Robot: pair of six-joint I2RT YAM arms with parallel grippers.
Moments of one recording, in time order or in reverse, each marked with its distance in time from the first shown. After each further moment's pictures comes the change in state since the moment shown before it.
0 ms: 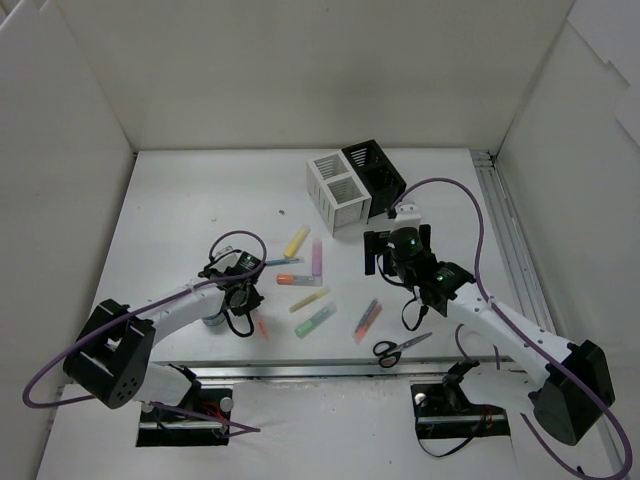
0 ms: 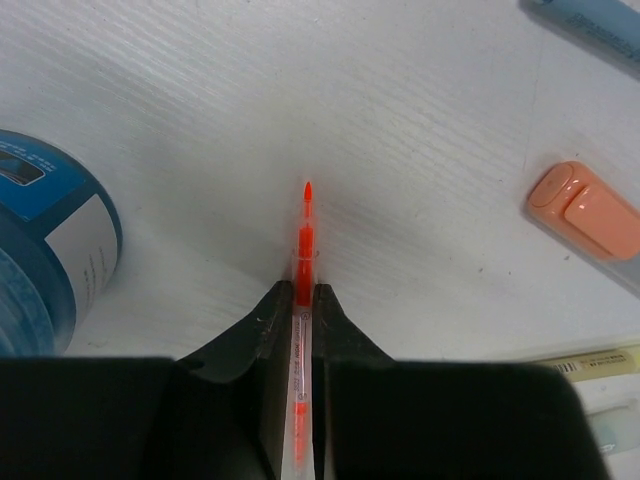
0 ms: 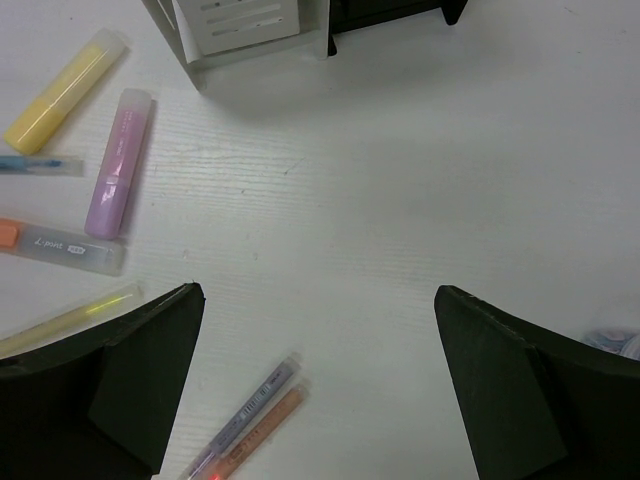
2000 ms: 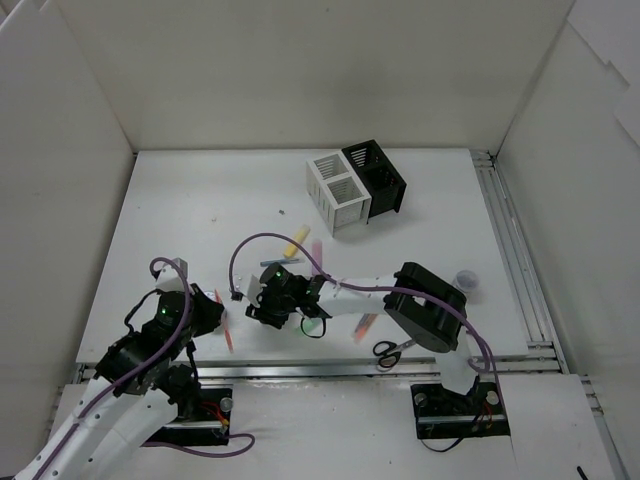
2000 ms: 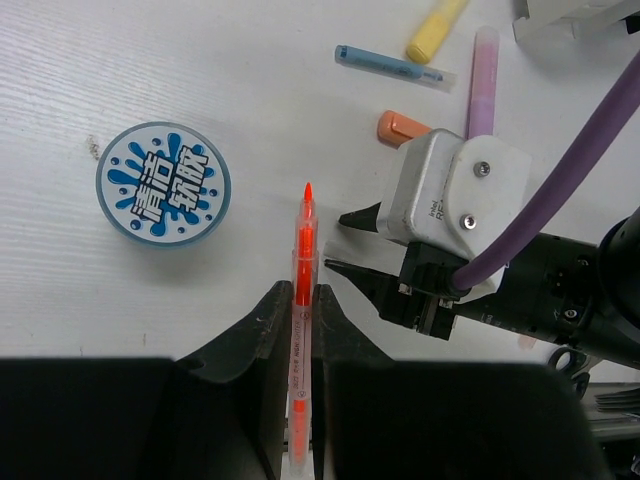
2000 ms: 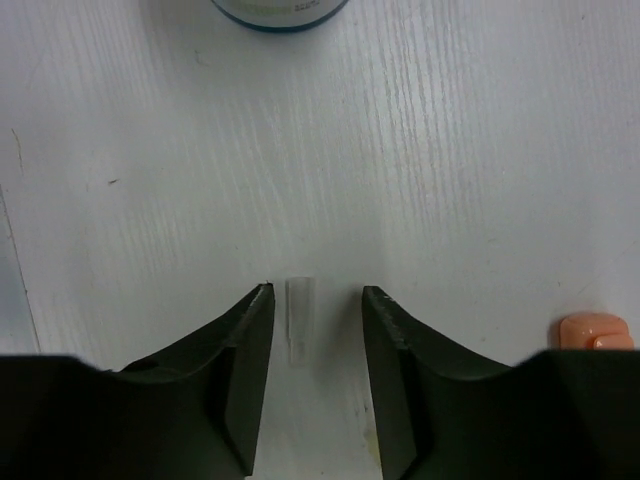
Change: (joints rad) left arm -0.008 -0.949 -0.092 -0.323 -0.013 0.283; right arm 0.463 0.871 0.427 0.278 -0.583 -0.567
